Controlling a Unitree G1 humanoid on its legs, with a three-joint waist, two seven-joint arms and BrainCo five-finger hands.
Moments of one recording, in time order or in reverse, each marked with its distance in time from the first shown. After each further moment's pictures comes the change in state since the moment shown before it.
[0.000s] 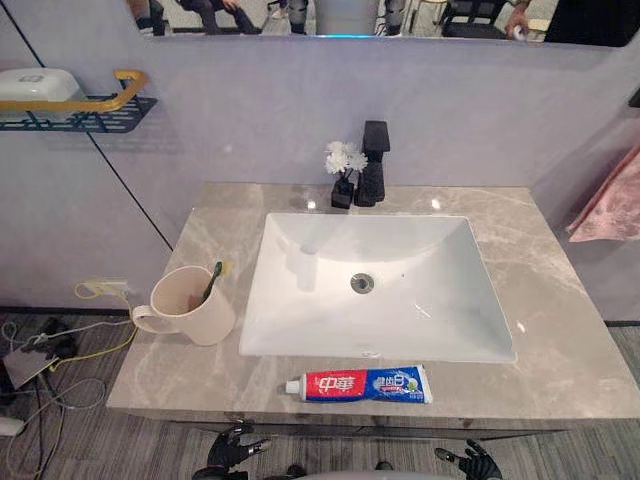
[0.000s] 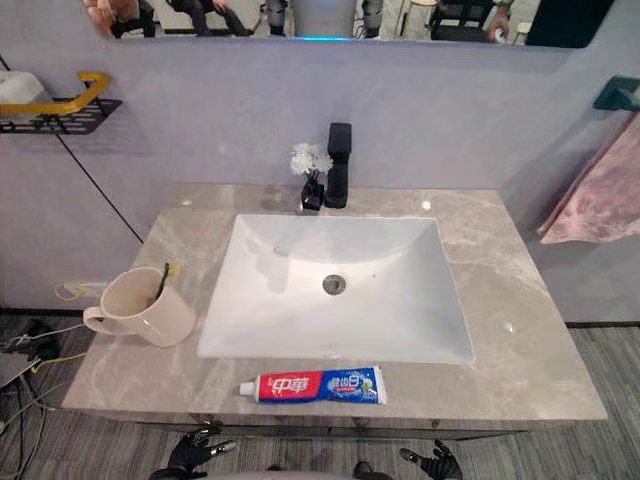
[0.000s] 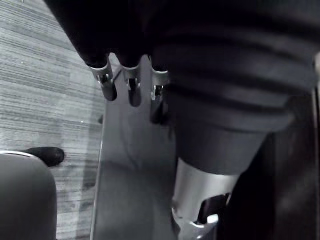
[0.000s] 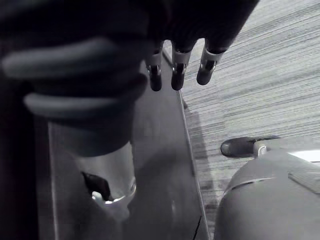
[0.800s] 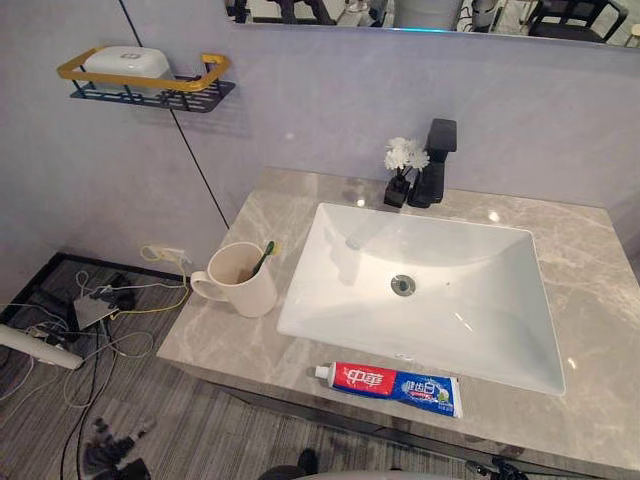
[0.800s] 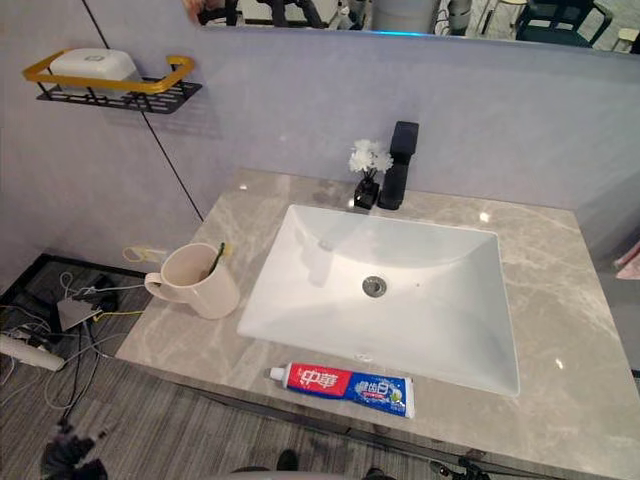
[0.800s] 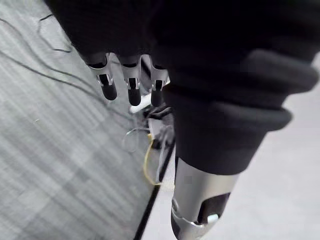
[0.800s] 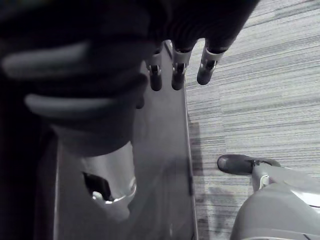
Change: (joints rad) left arm 0.052 0.123 0.596 -0.506 -0.045 -0.008 0.083; right arm 0.043 -0.077 -0.105 0.015 0.009 0.008 0.027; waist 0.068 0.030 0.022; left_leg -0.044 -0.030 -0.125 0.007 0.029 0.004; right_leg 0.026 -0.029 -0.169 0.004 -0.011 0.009
